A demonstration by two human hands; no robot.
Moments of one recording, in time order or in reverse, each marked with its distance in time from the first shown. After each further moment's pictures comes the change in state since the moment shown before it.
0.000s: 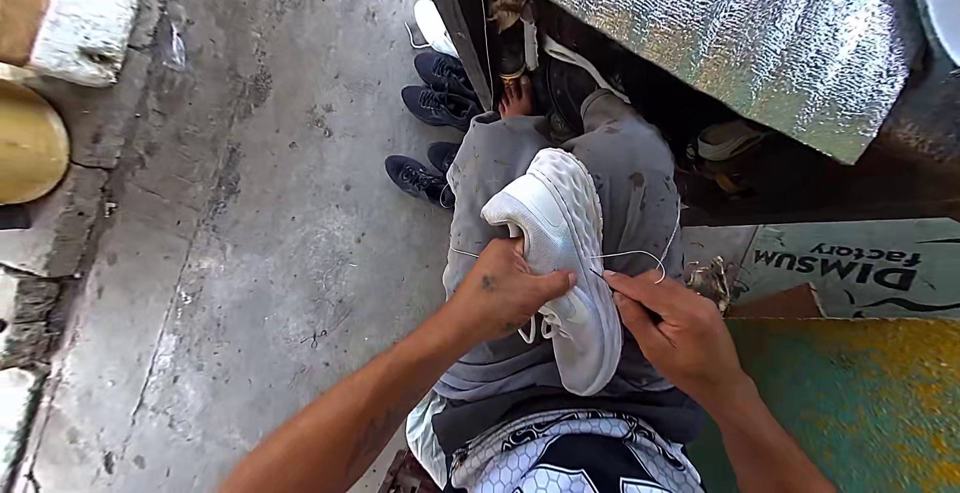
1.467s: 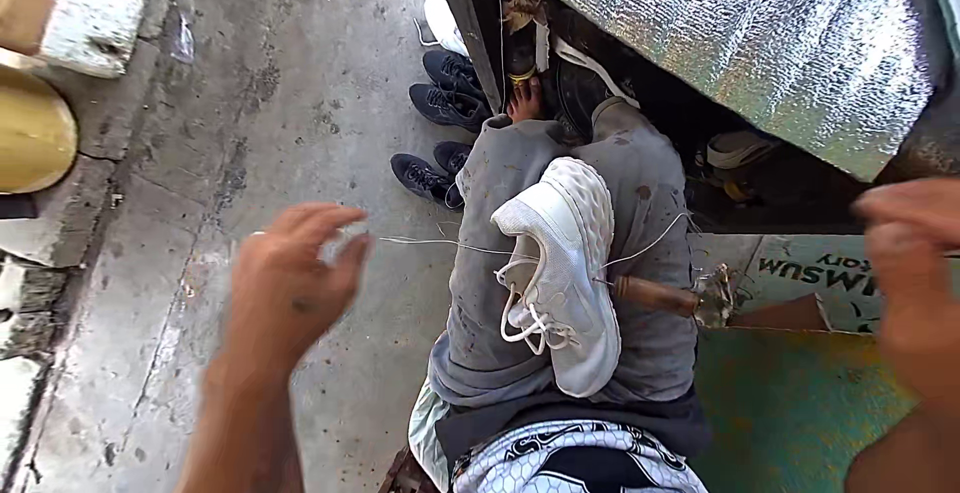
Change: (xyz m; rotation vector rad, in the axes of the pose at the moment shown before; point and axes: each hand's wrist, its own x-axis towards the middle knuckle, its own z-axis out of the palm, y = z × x) left_hand -0.053 -0.033 -0.171 1.068 0.465 0.316; right_hand 0.040 -0.003 -0.138 -0.366 0.140 -0.046
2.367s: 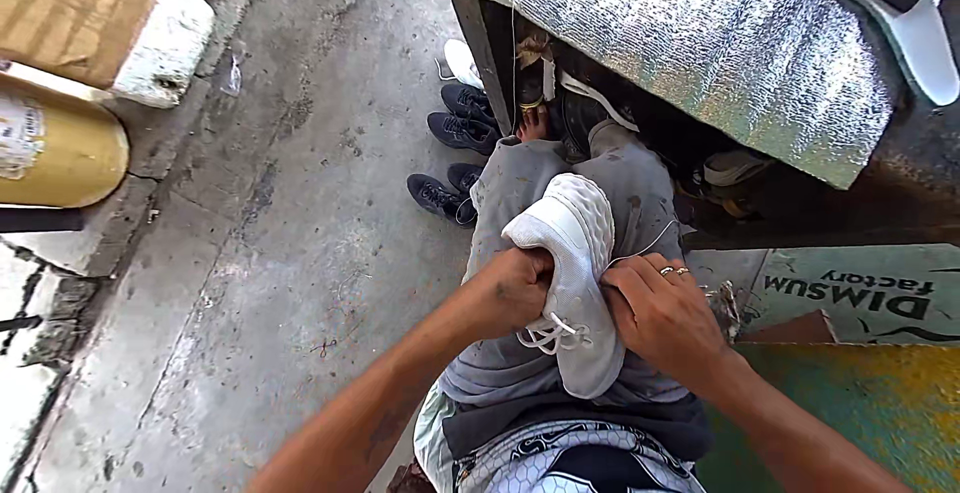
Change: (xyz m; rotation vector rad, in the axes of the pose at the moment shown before) left_hand 0.031 0.145 0.057 -0.727 -0.580 -0.013; right_hand -0.025 -0.059 0.134 -0.032 -0.128 -0.280
